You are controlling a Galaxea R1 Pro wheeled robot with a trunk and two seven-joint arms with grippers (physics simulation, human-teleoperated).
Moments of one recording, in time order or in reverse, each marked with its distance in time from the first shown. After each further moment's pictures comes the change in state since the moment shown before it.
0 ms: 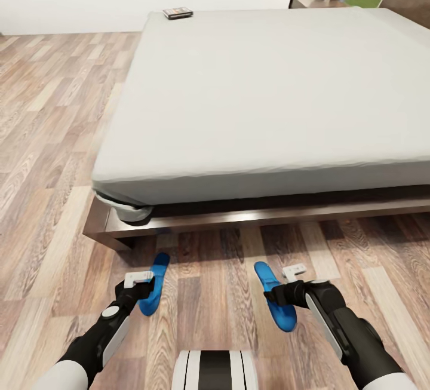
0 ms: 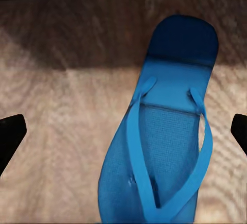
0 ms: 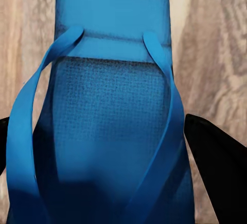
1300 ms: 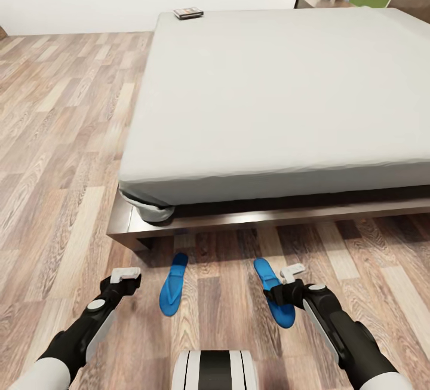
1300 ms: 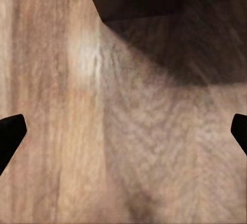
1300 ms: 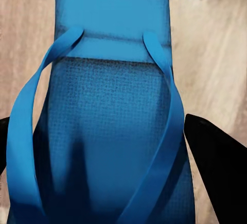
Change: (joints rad) left arm 0.000 0.085 -0.003 -0.067 -0.010 0.093 0.003; right arm -0.004 0.010 0.011 0.082 0.048 -0.167 -0.013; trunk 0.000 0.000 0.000
